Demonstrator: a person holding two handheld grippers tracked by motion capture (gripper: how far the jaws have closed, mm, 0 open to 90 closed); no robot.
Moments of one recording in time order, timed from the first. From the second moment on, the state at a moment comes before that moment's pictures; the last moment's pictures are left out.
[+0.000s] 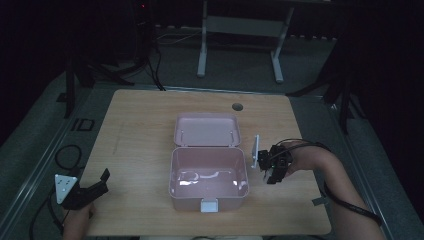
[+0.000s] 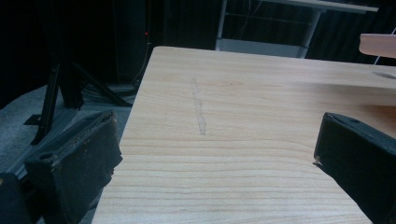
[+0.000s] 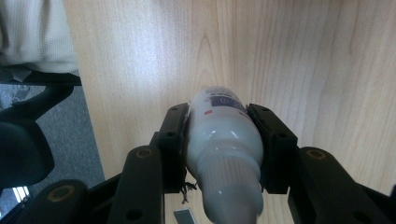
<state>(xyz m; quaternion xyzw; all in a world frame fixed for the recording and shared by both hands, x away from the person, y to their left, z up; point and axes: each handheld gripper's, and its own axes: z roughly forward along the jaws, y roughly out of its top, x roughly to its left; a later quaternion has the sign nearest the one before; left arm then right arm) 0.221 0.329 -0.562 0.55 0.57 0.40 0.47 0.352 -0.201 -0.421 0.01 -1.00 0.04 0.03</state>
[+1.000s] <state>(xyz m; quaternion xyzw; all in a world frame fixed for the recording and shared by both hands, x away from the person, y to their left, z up) 0.221 0.329 -0.562 0.55 0.57 0.40 0.47 0.355 -0.185 -0.356 0.02 -1.00 0.04 0.00</state>
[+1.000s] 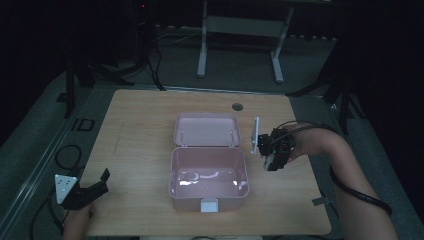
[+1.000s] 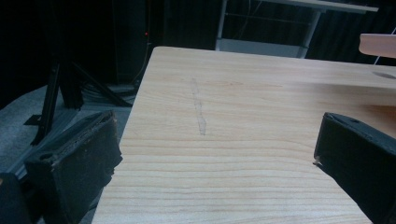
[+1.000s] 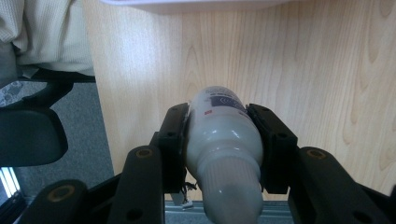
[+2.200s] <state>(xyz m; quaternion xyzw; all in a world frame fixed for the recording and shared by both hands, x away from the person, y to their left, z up) 0.220 0.329 -0.562 0.55 0.57 0.40 0.47 0.341 -0.096 -0.354 0.10 -0.99 0.04 0.01</state>
